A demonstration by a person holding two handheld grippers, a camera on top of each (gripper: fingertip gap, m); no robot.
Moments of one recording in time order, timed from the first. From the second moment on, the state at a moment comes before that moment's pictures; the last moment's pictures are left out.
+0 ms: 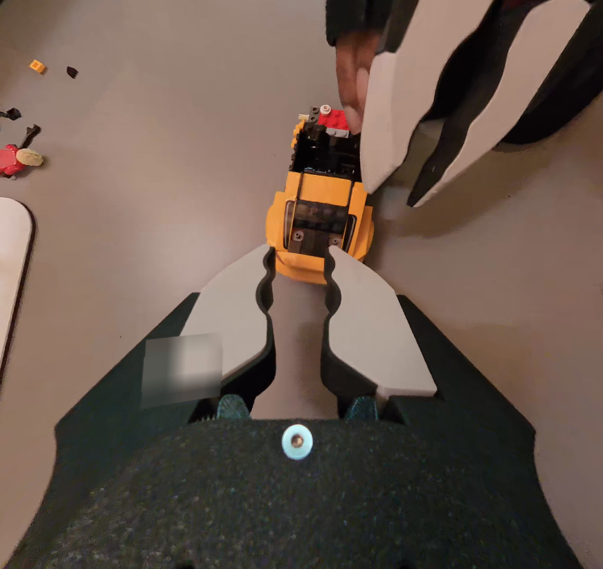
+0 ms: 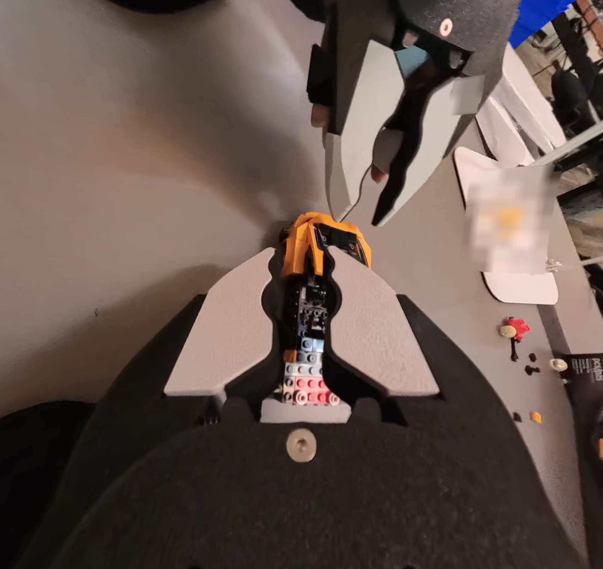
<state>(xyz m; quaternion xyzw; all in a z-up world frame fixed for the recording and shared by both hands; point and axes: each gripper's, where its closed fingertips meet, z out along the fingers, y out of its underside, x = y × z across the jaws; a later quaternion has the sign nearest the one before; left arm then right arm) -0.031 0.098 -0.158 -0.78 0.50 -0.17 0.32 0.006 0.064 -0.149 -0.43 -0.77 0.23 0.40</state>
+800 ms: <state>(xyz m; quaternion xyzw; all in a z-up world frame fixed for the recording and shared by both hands) -0.022 0.097 -0.163 -0.77 0.48 -0.23 0.36 0.002 0.069 -0.164 -0.43 -0.80 0.17 0.37</state>
